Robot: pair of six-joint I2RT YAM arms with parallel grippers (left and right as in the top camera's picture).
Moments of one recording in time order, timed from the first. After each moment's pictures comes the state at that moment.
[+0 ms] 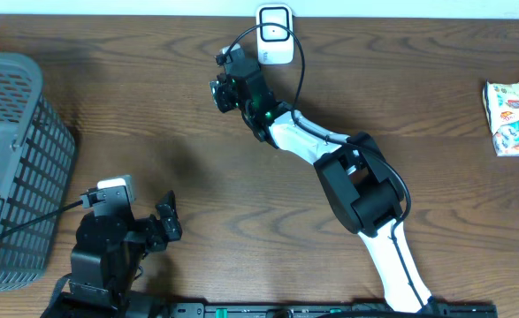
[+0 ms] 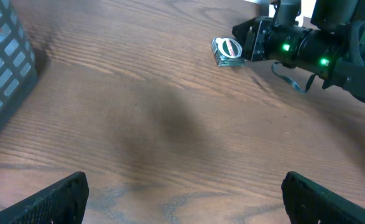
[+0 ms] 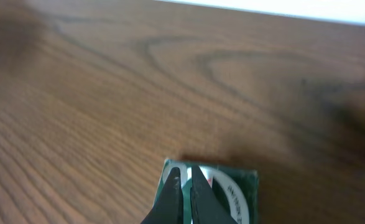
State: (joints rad) left arm -0.24 0.45 0.75 -0.91 -0.14 -0.36; right arm 0.63 2.40 1.70 0.20 -0.02 0.22
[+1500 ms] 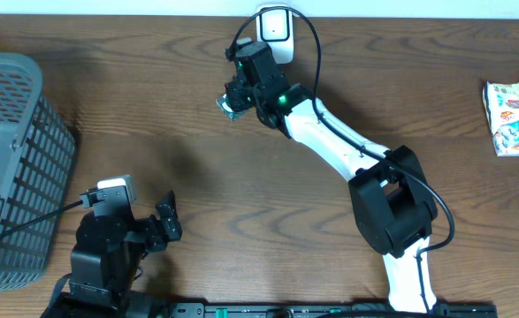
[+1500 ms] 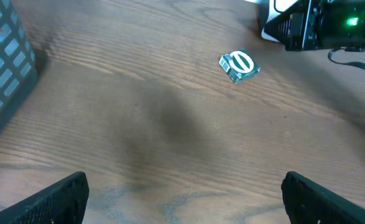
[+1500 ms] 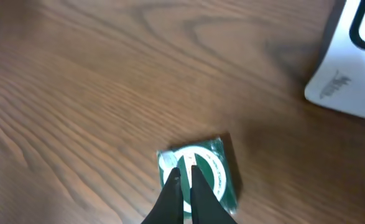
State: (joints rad) left arm -0.24 0.45 0.75 -0.91 -0.14 -0.36; right arm 0.61 2.17 1.70 -0.23 -0.03 0.21
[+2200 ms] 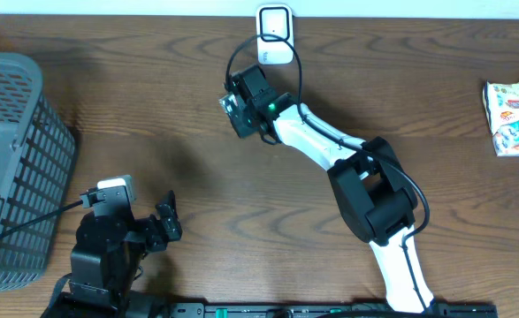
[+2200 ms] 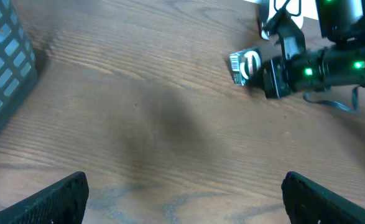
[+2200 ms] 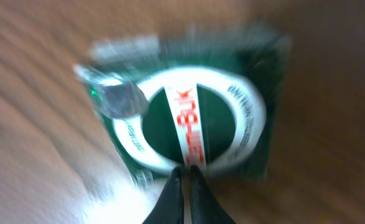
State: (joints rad) left arm -0.24 0.45 0.75 -0.91 -0.14 -0.36; right arm 0.62 2.29 1.71 -0.44 -0.03 0.12
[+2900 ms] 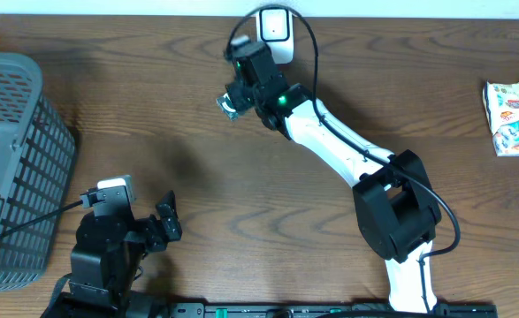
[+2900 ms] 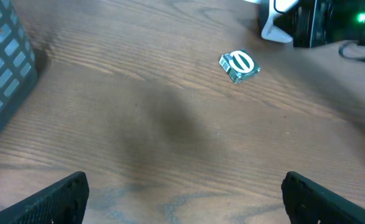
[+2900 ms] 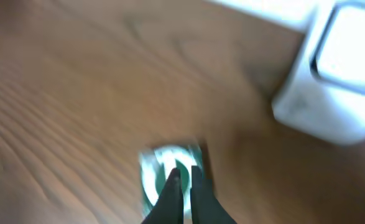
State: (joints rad) left arm -0.24 0.45 0.75 -0.92 -0.14 -0.36; right arm 0.62 2.14 1.70 -0.22 0.05 0.10
